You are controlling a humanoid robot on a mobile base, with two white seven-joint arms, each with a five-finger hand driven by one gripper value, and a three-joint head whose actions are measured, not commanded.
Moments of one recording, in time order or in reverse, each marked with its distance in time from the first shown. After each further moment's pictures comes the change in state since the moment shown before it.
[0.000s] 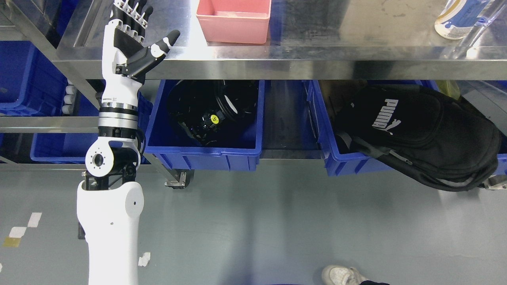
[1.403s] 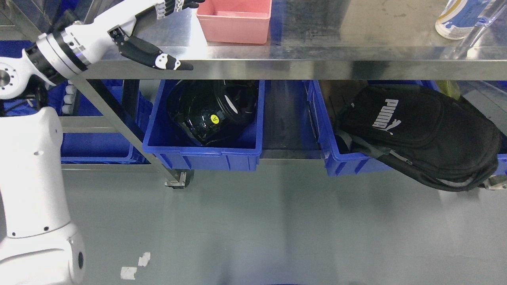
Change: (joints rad) left arm -0.418 0.273 -0.011 0.159 -0.305 0.041 -0.953; right arm 0.000 0.000 0.000 0.000 0.000 0.003 0.000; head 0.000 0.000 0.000
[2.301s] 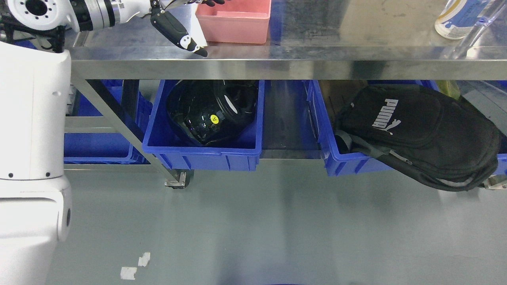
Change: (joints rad) left arm -0.267 -0.010 -0.275 0.276 -0.228 0.006 -0.021; right arm 0.000 0.000 0.000 0.000 0.000 -0.003 0.001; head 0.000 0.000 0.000
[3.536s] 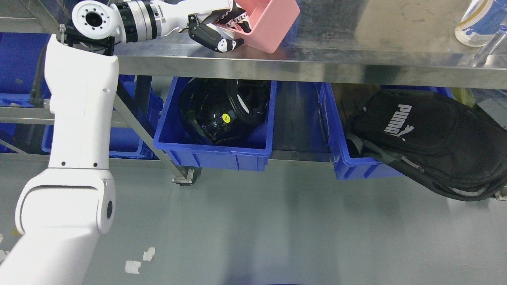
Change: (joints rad) left arm 0.004 -0.194 0.175 0.227 -0.054 -0.122 -0.038; right arm 0.000 0.000 0.000 0.000 0.000 -0.002 -0.001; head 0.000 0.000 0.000
